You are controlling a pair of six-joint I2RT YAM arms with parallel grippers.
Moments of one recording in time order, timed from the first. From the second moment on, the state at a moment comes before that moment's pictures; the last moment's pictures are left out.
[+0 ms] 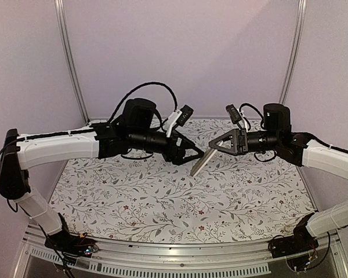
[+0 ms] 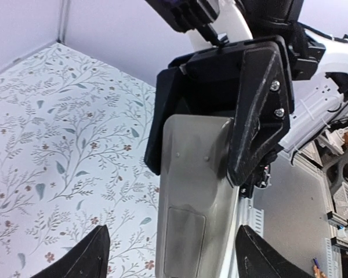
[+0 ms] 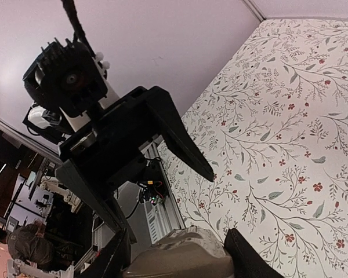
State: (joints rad) left arm -0.94 1.62 1.27 -0.04 0.50 -0.25; right arm 0.61 1.25 0.89 0.08 -0.84 0.58
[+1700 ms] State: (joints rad) left arm -1.09 1.93 1.67 -0.40 0.00 -0.06; right arm 0.60 1.35 1.04 -0.33 -0.51 0.66
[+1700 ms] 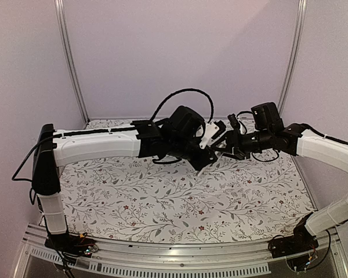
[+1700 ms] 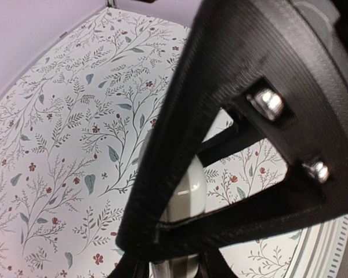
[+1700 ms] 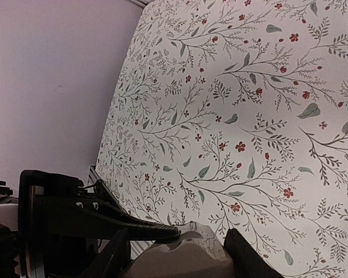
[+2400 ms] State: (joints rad) left arm -0.79 1.86 1.24 -0.21 0.28 -0.38; right arm 0.44 1.27 1.03 -0.35 -0.49 0.59
